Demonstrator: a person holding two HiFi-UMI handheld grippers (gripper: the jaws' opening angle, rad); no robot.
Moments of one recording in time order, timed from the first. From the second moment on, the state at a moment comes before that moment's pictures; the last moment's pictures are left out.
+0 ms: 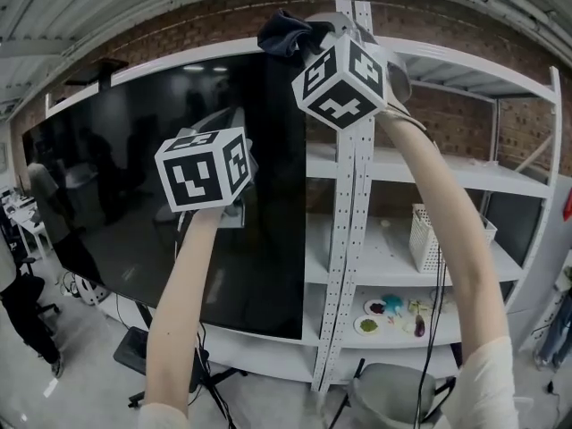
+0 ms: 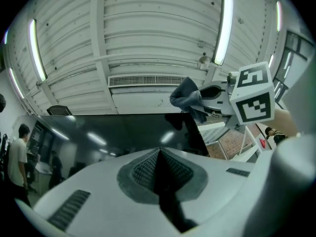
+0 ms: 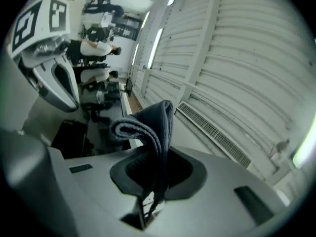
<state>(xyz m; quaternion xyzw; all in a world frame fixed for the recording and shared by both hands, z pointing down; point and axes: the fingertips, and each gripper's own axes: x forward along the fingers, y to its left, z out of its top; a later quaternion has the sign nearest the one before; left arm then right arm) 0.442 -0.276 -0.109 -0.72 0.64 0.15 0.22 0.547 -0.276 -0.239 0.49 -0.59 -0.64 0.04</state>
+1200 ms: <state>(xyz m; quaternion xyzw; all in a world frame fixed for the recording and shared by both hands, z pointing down) 0.307 -0.239 -0.104 -0.69 0.67 0.14 0.21 0.388 -0.287 -0.201 0.40 -0.50 -0.71 0.31</state>
